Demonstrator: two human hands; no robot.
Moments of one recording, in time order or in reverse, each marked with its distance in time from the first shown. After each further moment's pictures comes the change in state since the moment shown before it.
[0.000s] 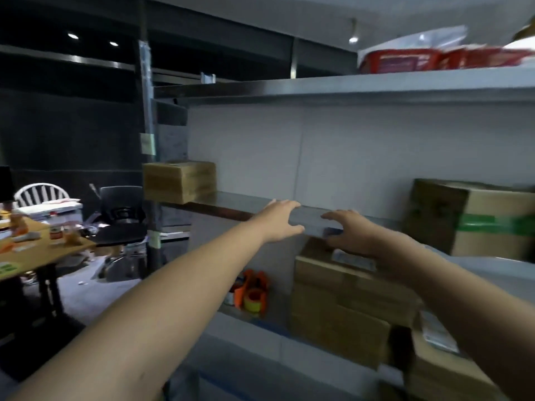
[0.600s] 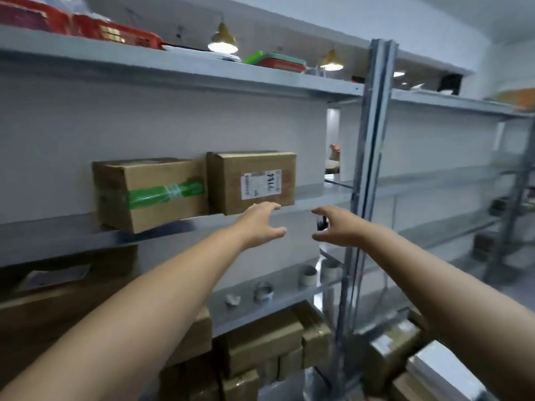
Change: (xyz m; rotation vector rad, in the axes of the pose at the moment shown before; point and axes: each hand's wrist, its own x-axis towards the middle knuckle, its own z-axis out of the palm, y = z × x) left_hand 0.021 0.482 0.233 -0.291 -0.332 0.675; right_hand -0.407 0.335 -0.106 -0.038 0.181 0.857
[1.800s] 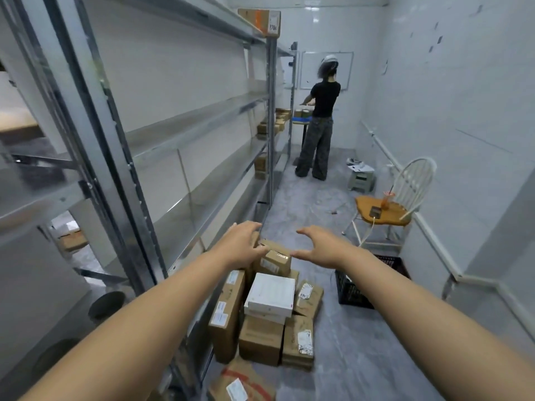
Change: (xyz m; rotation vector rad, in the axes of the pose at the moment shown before) left_hand 0.319 0.246 0.414 -0.191 -0.536 0.657; right_hand -0.046 0.460 0.026 0.005 0.019 0.874
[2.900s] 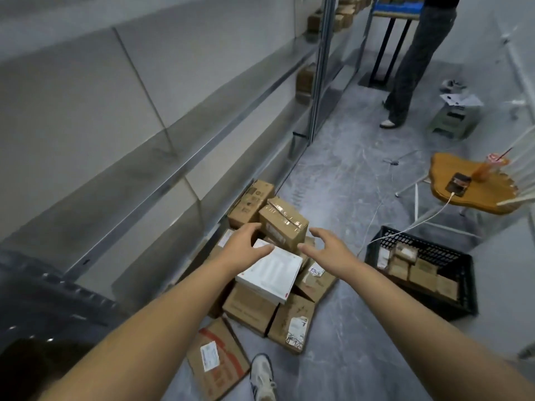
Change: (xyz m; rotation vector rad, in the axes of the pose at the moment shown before) left_hand 0.292 -0.077 0.233 -0.387 -0.056 -0.523; right_hand 0.314 0.257 0.113 0.520 -0.248 0.112
